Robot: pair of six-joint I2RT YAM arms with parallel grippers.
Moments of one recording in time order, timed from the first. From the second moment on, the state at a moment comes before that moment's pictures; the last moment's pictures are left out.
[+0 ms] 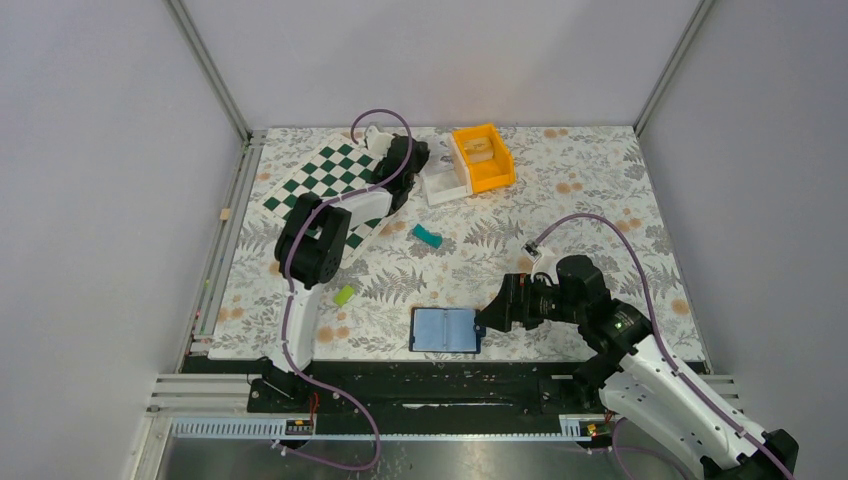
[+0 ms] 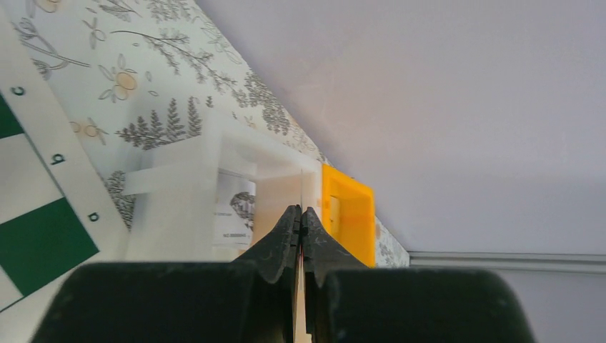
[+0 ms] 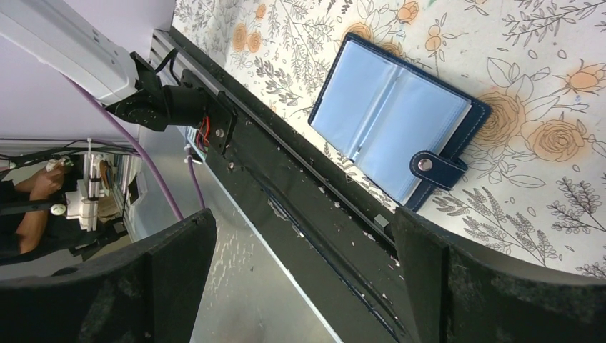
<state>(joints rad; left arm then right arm) -0.47 2.23 1.58 0.41 -0.38 -1.18 0.60 0.63 0.52 -0.46 -0.50 0.66</state>
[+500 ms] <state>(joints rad) -0.48 2.26 1.59 0.39 -0.42 -1.14 0.60 0.63 0.53 -0.49 -0.47 0.63</state>
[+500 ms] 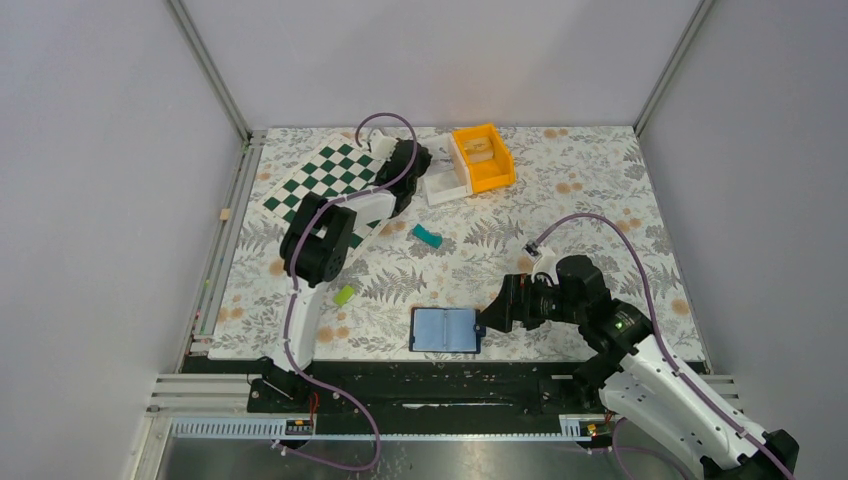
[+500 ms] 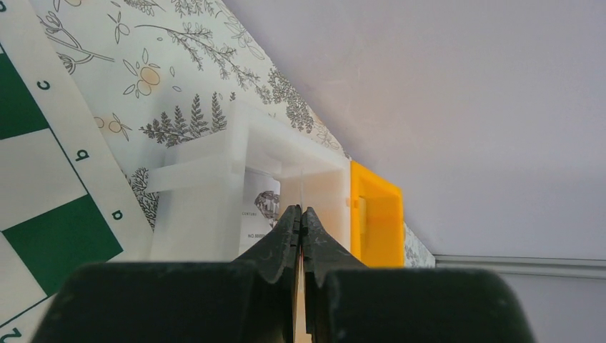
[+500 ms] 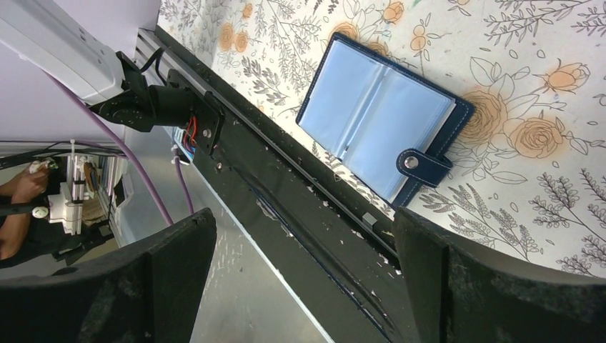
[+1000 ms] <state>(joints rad) -0.48 2.35 1.67 0.39 -0.42 -1.14 0.60 0.63 0.55 -0.54 -0.45 0.61</state>
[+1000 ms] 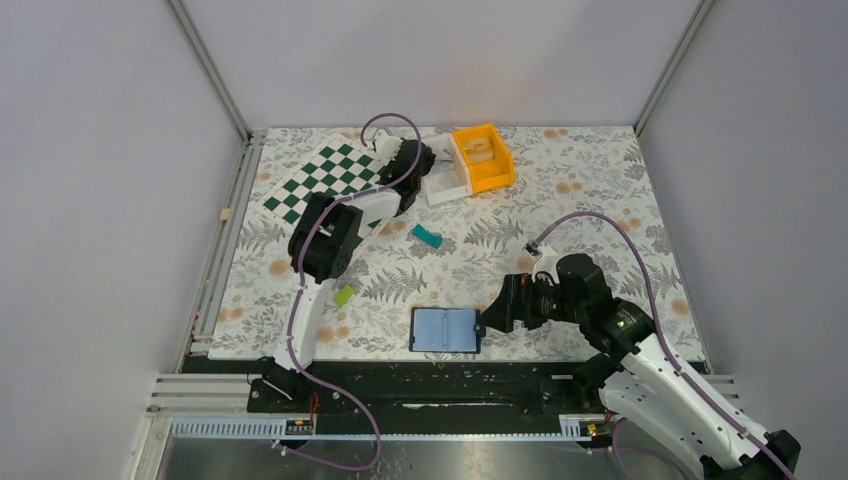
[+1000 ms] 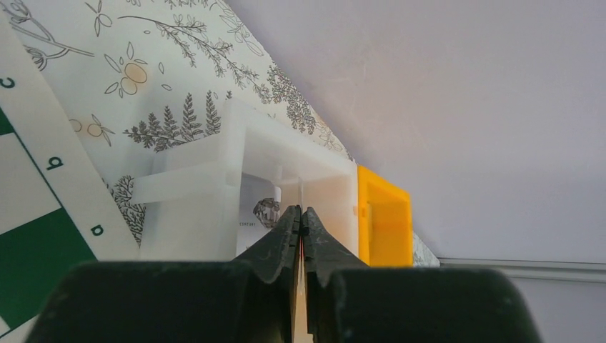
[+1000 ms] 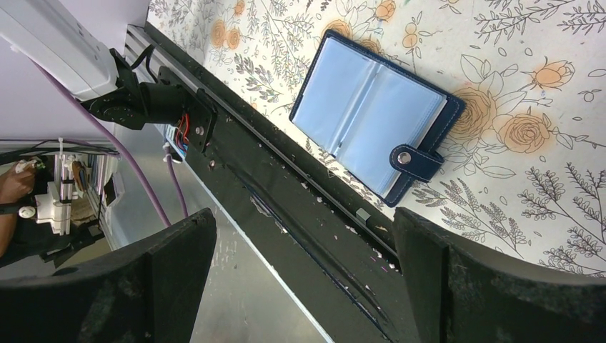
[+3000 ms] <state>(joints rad) -0.44 1.32 1.32 -0.32 0.03 -0.61 0.61 0.67 0.56 -0.55 -0.35 0.86</state>
